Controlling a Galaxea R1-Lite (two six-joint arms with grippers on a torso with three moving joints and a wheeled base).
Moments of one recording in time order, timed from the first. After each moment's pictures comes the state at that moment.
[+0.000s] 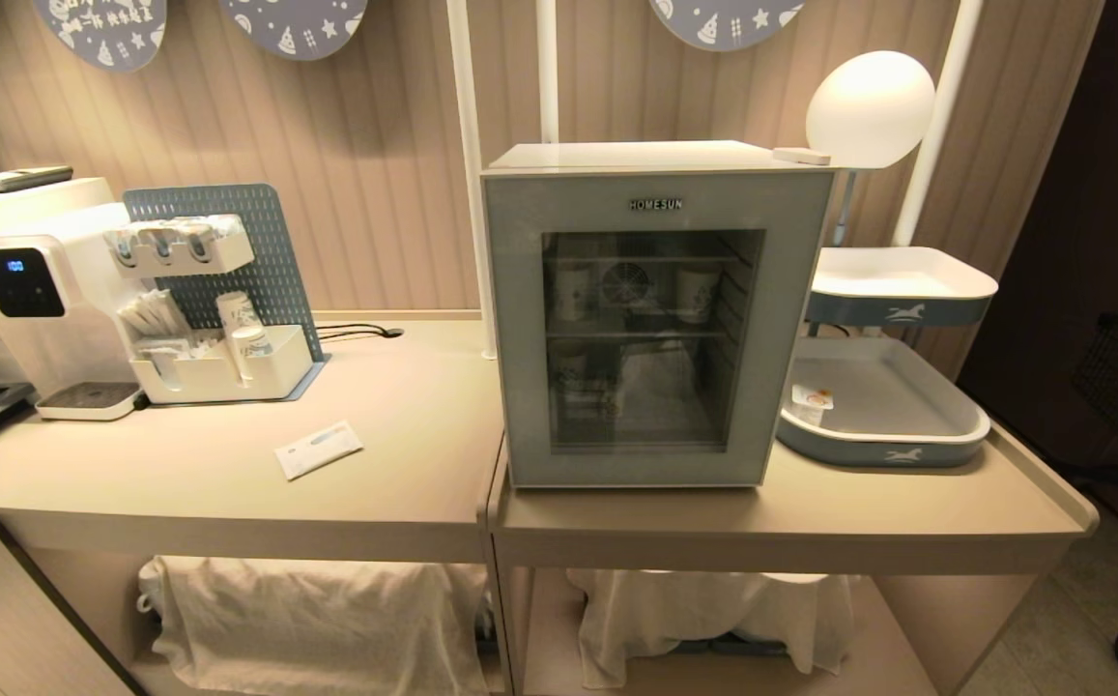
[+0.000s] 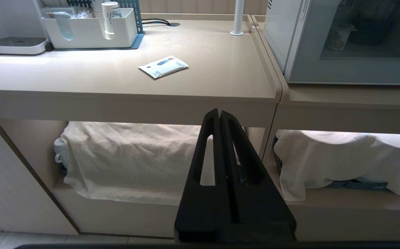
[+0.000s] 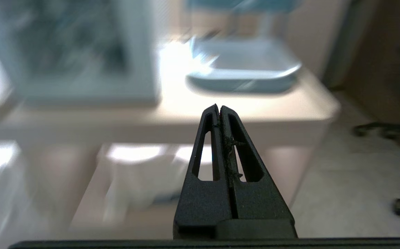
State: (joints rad) left arm 0.00 0.00 0.00 0.00 0.01 -0.01; right arm 0.00 0.01 -0.02 -0.02 -0.05 -0.07
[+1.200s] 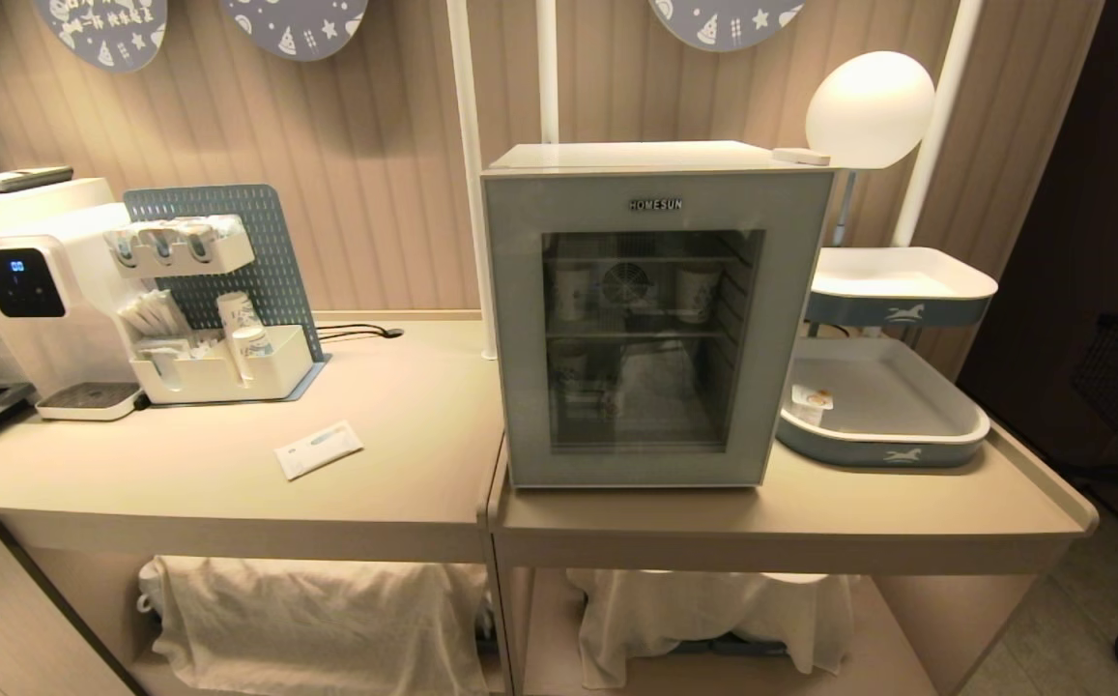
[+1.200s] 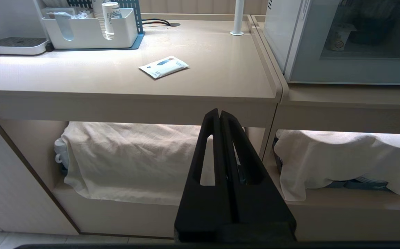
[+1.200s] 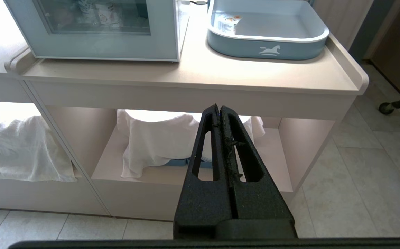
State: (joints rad) left arm 0.00 0.00 0.00 0.00 0.01 -0.01; right arm 0.00 0.00 -0.06 0.17 0.02 -0.06
